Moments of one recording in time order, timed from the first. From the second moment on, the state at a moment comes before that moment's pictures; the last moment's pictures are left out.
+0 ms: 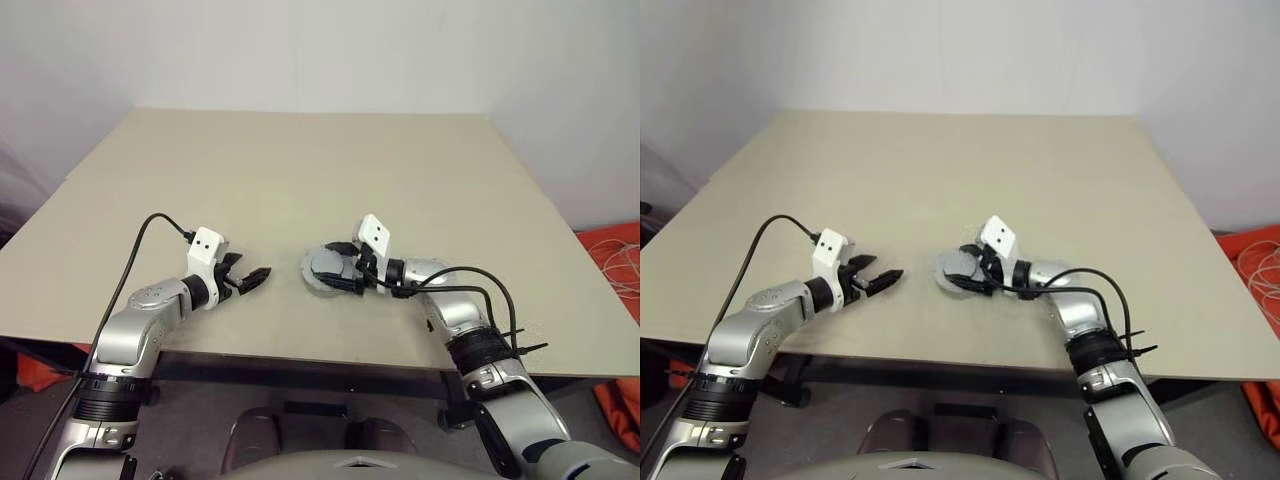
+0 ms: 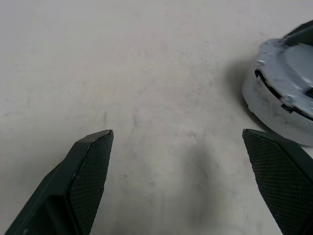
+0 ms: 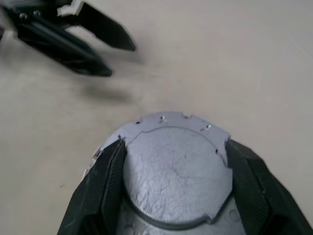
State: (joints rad) left arm -0.19 0.45 0.04 -0.09 -0.39 0.66 -0.60; right arm -0.49 -0.29 0.21 0.44 0.10 0.01 0.94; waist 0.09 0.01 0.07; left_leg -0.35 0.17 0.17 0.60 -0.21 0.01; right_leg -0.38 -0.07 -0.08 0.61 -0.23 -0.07
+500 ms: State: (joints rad) left arm -0.19 0.45 0.04 -0.09 -0.39 0.66 -0.59; right arm -0.48 -0.29 0.19 0.41 0.16 0.07 0.99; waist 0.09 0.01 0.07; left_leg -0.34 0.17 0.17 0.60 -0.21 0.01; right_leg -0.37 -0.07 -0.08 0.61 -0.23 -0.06
